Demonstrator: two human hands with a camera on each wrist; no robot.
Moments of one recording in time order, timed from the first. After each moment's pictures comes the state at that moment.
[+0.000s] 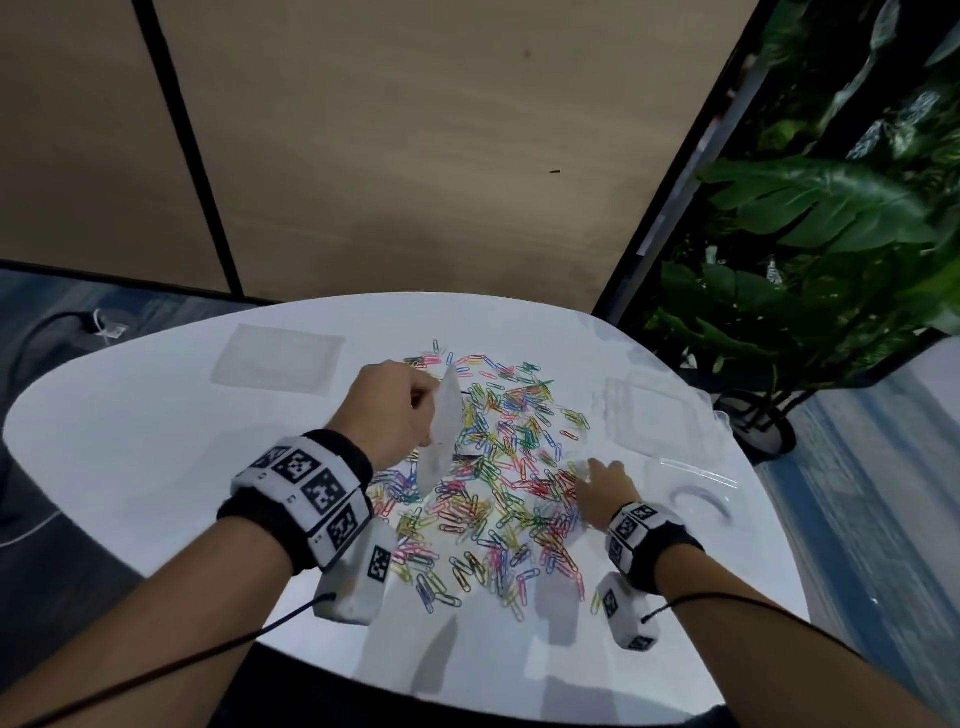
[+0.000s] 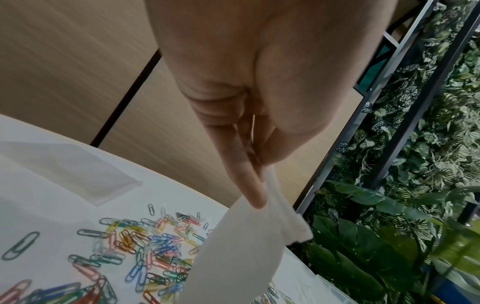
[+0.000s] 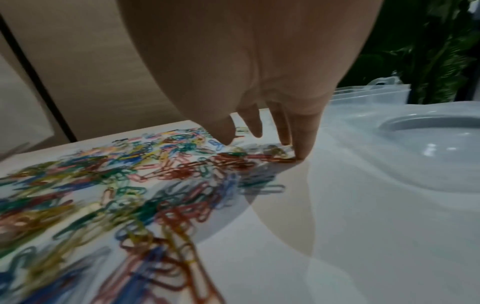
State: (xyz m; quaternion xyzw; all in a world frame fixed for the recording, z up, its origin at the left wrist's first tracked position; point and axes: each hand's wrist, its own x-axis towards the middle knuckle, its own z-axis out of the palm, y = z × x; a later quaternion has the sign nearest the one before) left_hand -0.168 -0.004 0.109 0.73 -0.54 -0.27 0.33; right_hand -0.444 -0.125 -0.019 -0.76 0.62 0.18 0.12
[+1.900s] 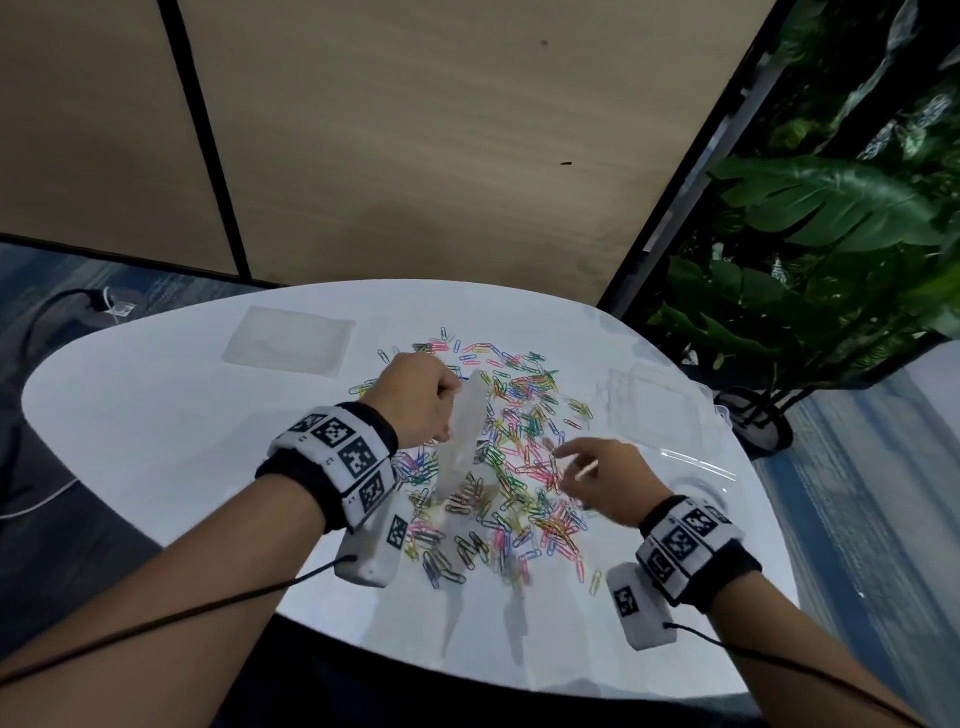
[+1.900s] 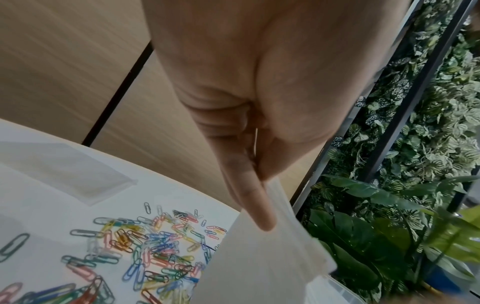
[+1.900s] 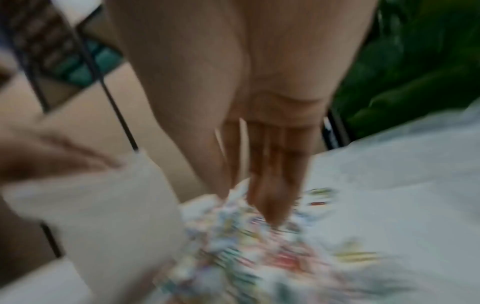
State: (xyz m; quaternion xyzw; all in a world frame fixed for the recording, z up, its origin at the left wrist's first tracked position) left_hand -0.174 -0.007 0.108 0.72 -0.56 -0.32 0.27; right_hand -0.436 -0.075 0.069 -0.79 0.53 -0.02 0.31
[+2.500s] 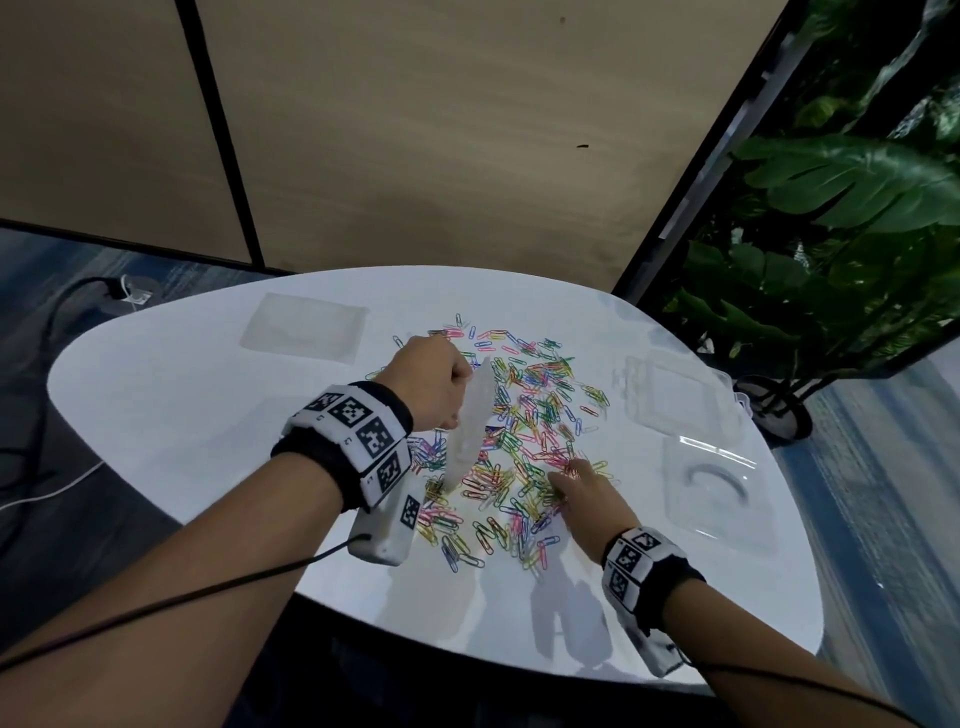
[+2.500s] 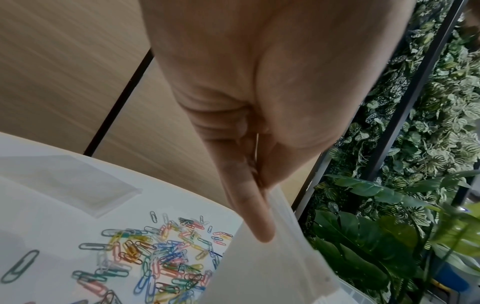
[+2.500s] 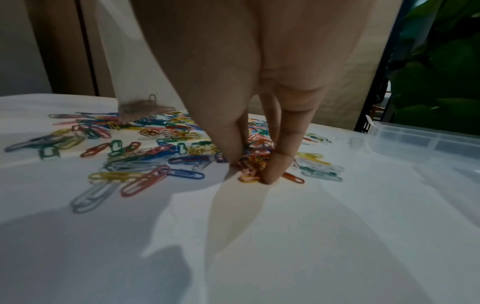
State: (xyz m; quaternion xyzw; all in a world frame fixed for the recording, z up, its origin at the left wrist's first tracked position) left_hand -0.164 -0.009 0.101 0.71 -0.58 -0.32 0.24; right_hand -0.432 -0.060 -0.040 -0.86 0.49 0.08 0.09
